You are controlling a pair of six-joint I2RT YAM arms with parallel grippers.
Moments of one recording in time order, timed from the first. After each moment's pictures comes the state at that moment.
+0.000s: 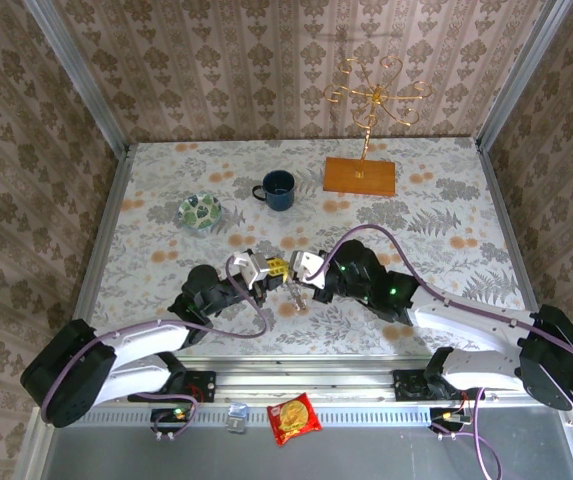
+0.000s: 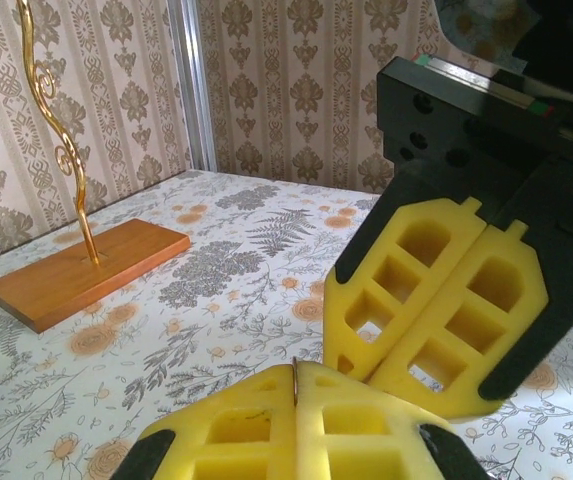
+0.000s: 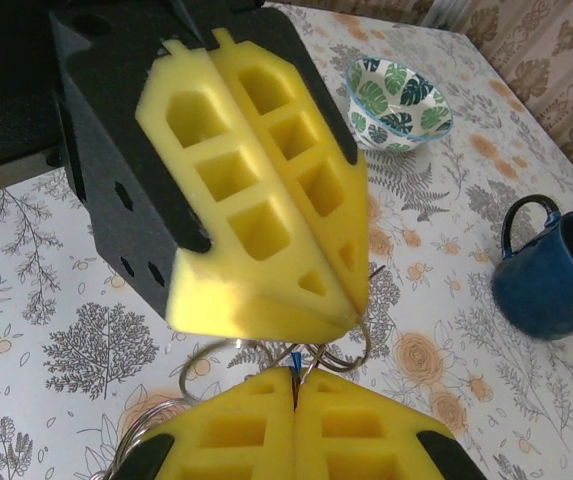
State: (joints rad) left arm -0.78 1.14 0.24 0.91 0.42 0.03; right arm 0.88 1.19 0.69 0.02 -0.11 -0.45
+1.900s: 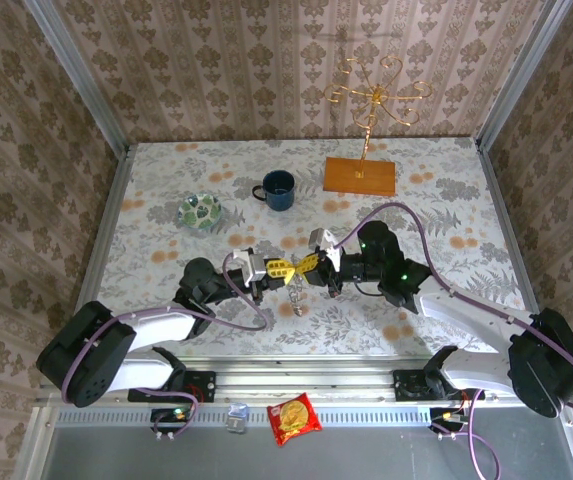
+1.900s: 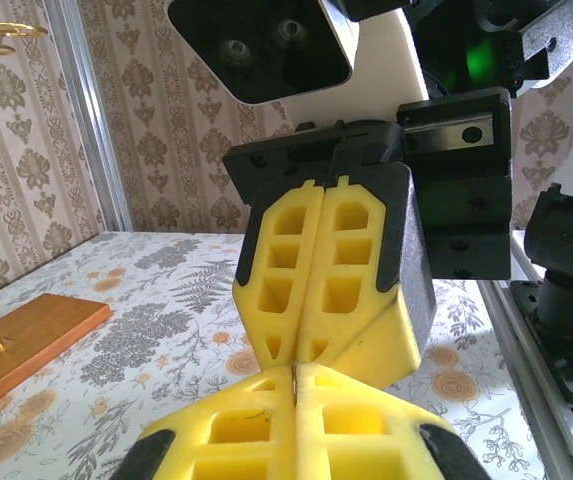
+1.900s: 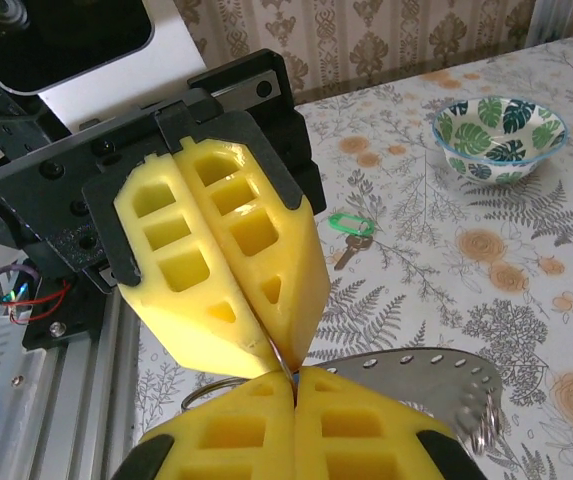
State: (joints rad) left arm -0.70 1.27 0.27 1.13 0.73 0.01; right arm 0.65 1.20 0.66 0.15 -0.63 -0.12
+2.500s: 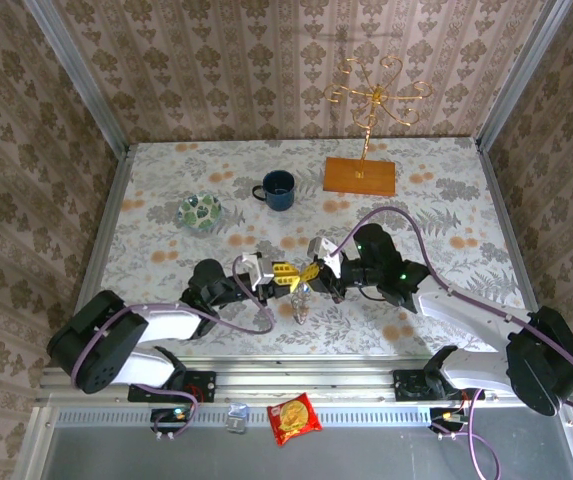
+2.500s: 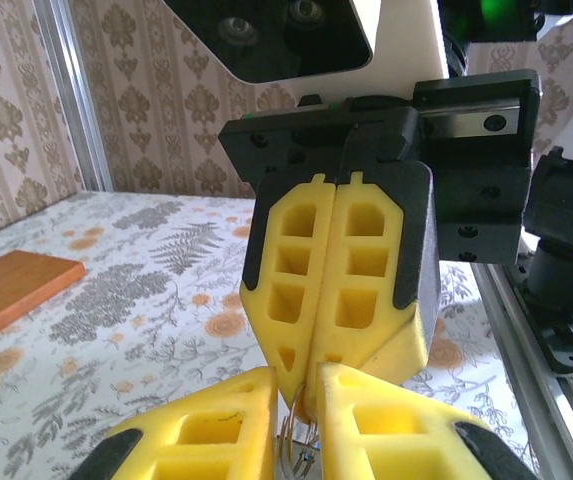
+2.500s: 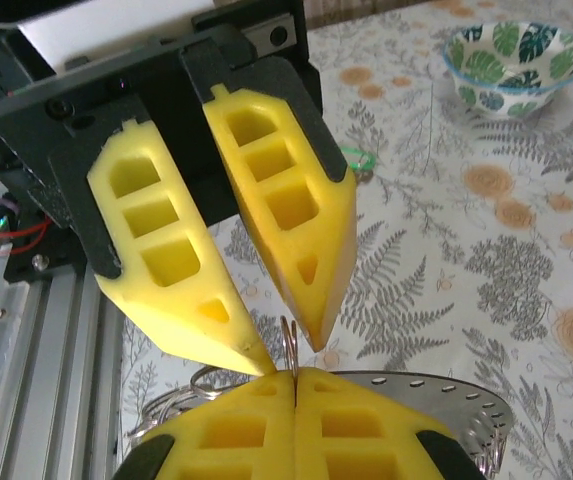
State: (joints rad) left arm -0.73 1.36 0.26 1.13 0.71 0.02; right arm 0.65 1.21 0.66 -0.01 -0.61 -0.24
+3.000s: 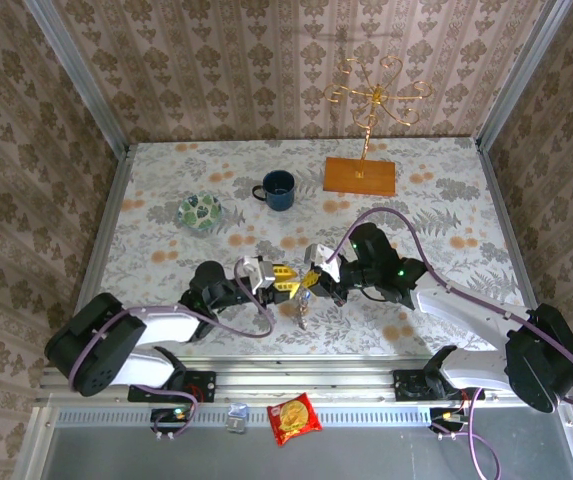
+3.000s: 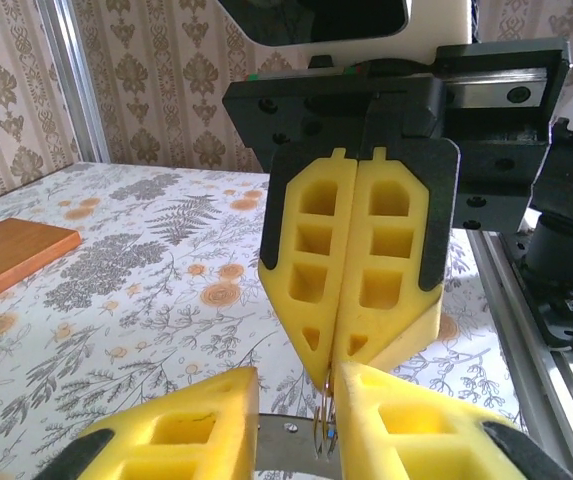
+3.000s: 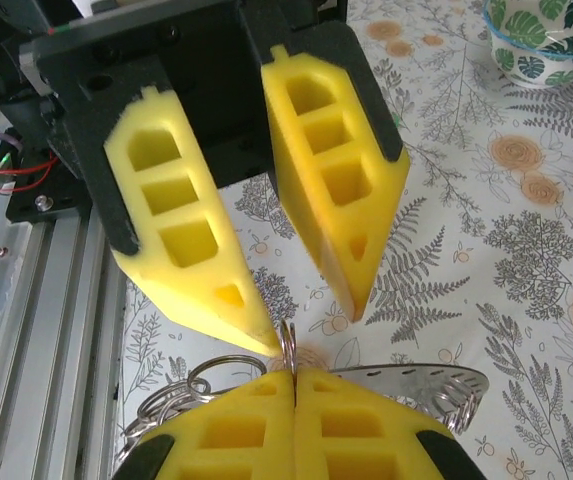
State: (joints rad) left arm -0.74 1.32 0.24 1.05 0.69 0.04; right arm 0.66 1.23 0.71 -0.14 -0.61 -0.37
